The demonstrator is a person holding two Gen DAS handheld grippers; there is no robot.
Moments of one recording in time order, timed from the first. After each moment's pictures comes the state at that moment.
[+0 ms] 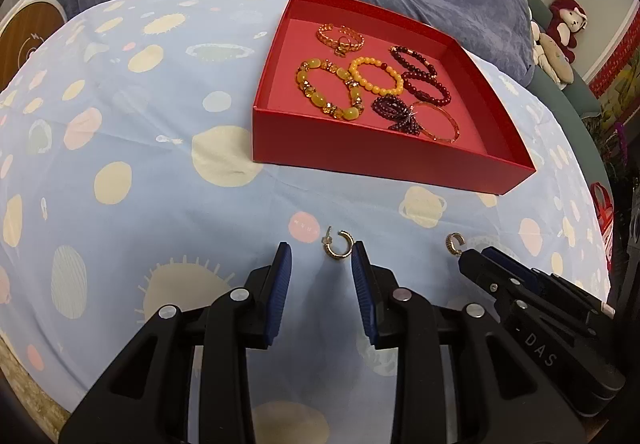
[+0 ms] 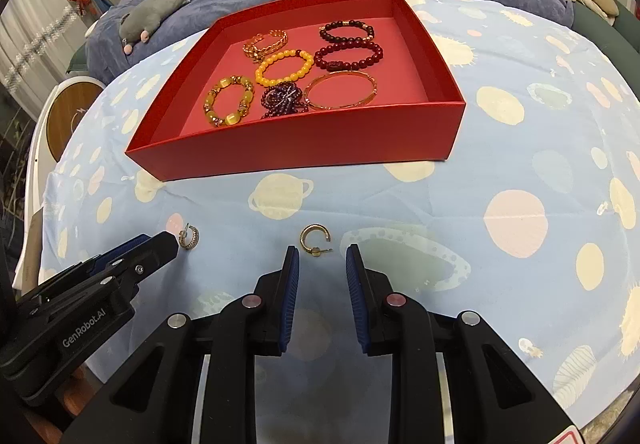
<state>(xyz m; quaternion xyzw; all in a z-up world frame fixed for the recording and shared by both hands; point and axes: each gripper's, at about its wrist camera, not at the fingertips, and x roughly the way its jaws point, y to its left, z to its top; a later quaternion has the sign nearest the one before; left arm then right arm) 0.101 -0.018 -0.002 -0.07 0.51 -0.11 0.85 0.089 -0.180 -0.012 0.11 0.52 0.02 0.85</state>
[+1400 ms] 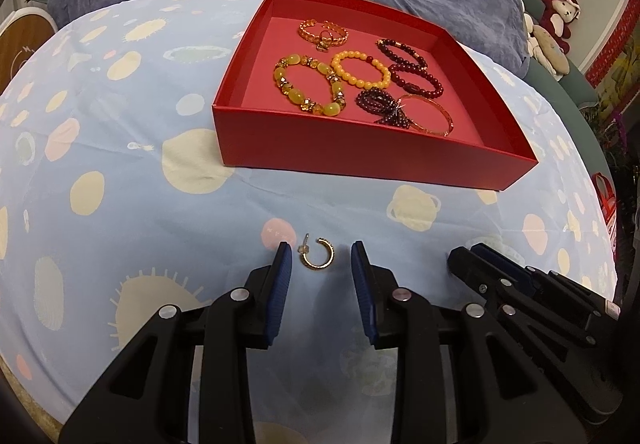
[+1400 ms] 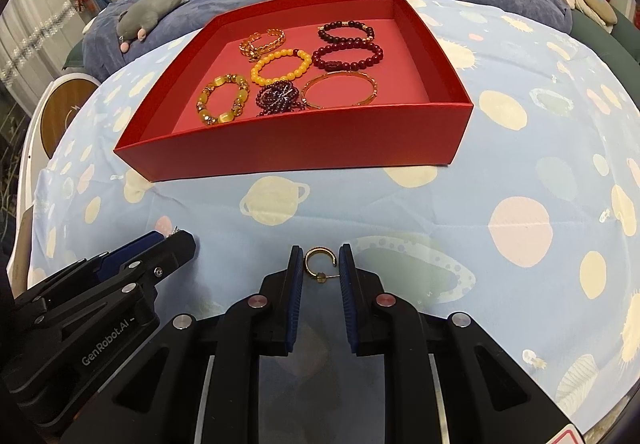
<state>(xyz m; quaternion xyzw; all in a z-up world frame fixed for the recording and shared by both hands) 0.108 -0.034 -0.013 -0.06 0.51 -0.12 0.85 0.094 -0.178 -0.020 0.09 0.51 0.01 0.85</state>
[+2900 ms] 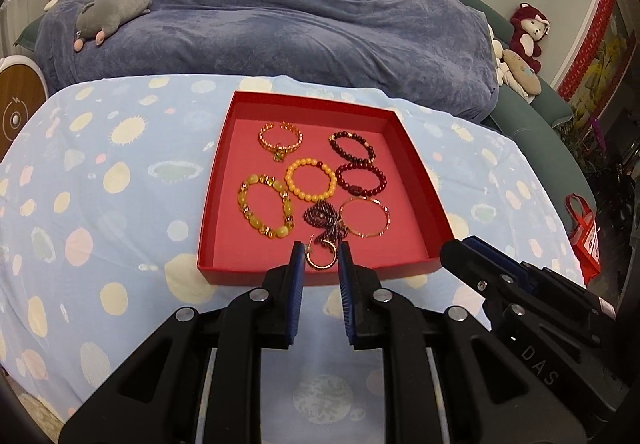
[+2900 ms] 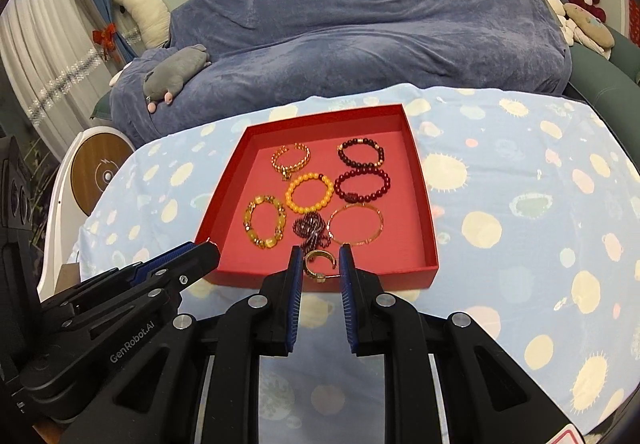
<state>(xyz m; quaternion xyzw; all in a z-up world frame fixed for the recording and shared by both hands) 0.138 -0.054 0.086 -0.05 0.44 -0.15 0.88 0.115 -0.198 0.083 0.12 0.41 0.03 0.90</state>
